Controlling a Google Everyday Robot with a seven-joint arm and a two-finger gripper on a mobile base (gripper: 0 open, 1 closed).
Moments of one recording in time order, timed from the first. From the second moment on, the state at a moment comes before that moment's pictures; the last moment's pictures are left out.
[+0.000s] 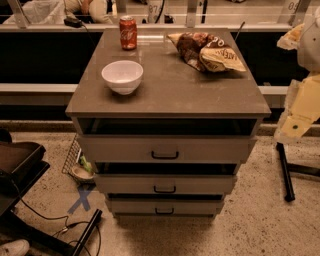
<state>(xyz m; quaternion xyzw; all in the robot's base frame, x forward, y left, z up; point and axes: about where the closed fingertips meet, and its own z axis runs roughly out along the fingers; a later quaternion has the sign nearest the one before) 0.437 -0.210 0.997 -0.60 0.77 -0.06 0.19</state>
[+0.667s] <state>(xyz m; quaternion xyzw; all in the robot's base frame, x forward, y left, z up) 0.454 -0.220 1.002 -0.59 0.77 -0.07 0.21</state>
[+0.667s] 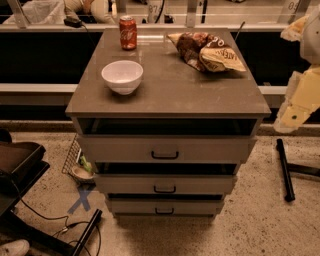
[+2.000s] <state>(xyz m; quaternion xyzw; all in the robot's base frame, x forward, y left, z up) 0.651 -0.285 1.038 -0.35 0.81 -0.09 0.45</state>
